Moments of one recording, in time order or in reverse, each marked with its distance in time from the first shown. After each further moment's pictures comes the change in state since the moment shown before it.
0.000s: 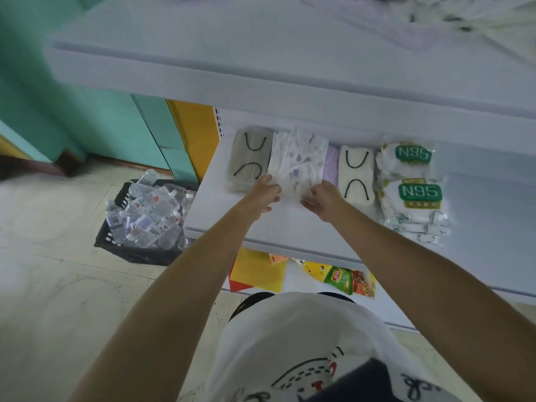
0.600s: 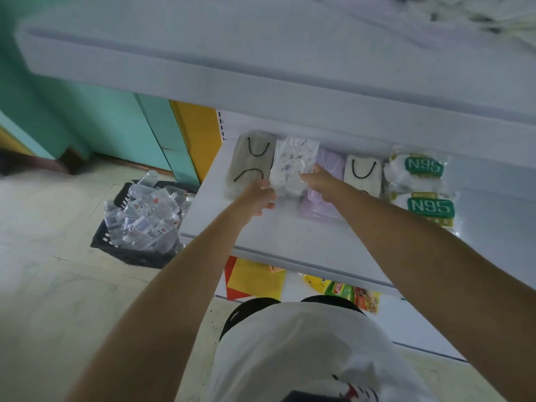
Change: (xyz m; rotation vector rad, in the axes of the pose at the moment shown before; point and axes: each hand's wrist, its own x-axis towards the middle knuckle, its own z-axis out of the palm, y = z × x) left_hand 0.014 0.004 -0.012 0.100 0.046 0.016; right_hand 0.084 -0.032 0.018 -0.696 -0.111 -0.196
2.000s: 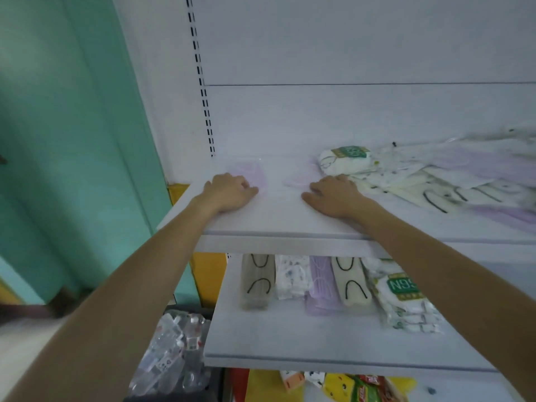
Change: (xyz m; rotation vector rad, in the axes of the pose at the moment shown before) left_hand -0.106 0.210 -0.152 1.097 0.362 0.633; right_hand -0.214 -0.201 -0.100 -0.967 0.450 -0.382
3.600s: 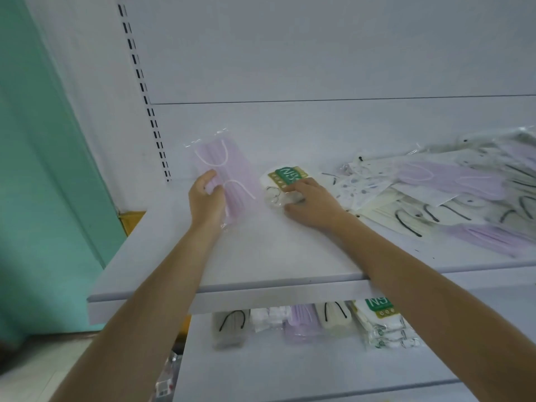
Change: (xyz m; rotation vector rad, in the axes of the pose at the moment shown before) left_hand 0.057 0.054 0.021 -1.280 0.546 -0.169; right_hand 0.046 0.039 0.003 0.419 0.230 0.038
